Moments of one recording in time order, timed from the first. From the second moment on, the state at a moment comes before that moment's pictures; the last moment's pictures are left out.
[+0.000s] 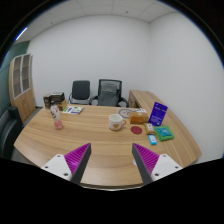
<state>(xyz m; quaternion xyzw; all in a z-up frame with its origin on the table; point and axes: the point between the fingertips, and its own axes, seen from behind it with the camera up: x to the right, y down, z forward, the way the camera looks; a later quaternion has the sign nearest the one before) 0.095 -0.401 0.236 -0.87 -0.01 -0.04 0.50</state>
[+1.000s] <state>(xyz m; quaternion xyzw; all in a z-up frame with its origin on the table) -0.265 -0.166 0.088 -0.86 -0.03 0.04 0.52</state>
